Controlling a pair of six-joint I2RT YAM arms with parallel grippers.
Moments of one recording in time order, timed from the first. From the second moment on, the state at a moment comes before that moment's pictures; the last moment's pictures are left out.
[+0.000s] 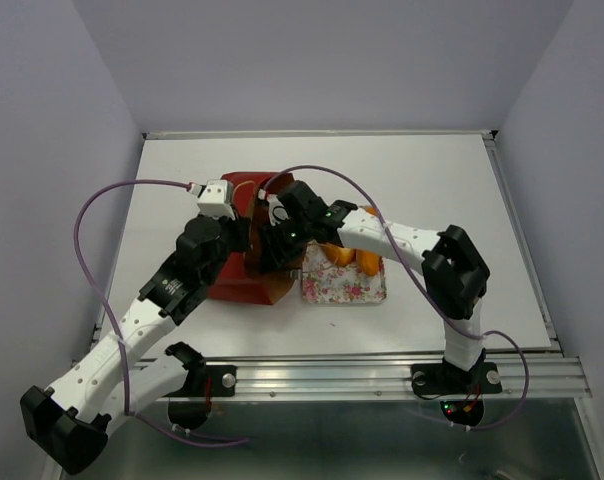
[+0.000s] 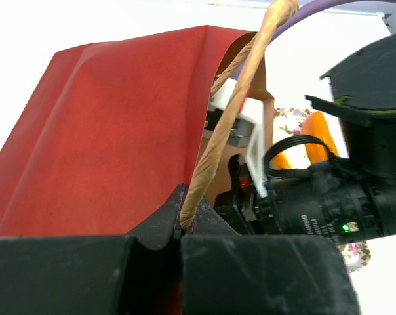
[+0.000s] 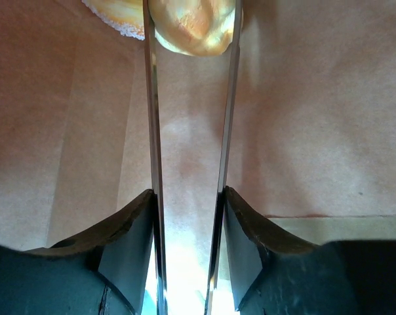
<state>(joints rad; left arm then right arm) -0.60 0.81 0.75 -0.19 -0.29 -0.34 0.88 1.96 1.57 -0.44 -0.50 0.38</state>
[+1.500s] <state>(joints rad) -0.60 0.82 0.77 -0.23 -0.56 -0.54 0.82 1.05 1.32 -0.68 0.30 0.46</state>
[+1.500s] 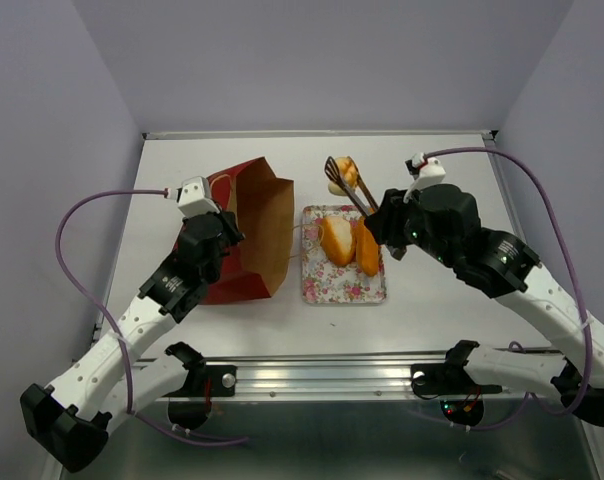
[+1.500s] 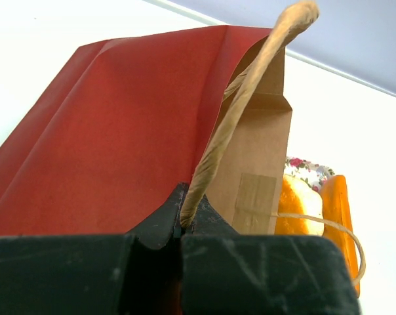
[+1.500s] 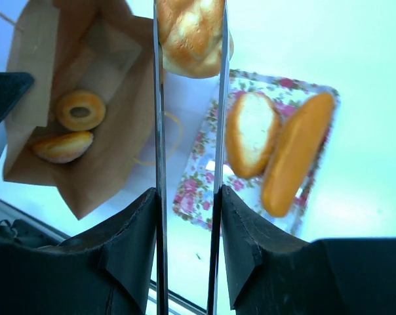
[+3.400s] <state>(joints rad) -0.60 0.82 0.78 -0.25 -0.57 -0.57 0.82 1.08 1.15 -0.90 0.15 0.47</state>
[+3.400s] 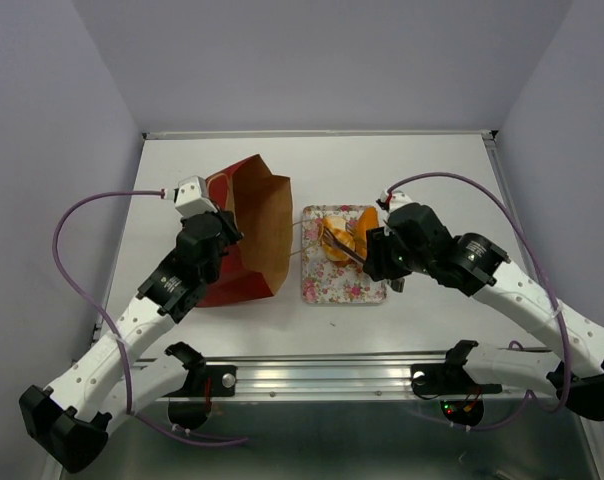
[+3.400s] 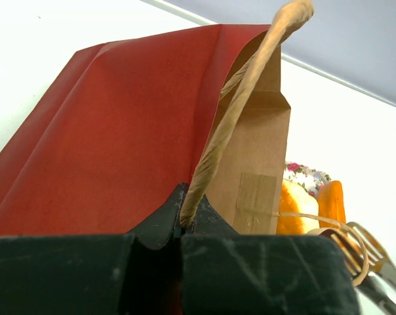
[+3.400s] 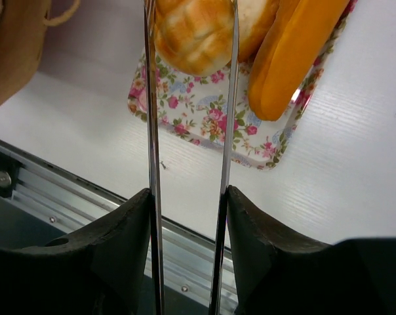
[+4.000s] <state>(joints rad) -0.60 0.83 0.78 -0.24 -0.57 -0.57 0.82 1.14 1.07 -0.91 -0.03 0.44</state>
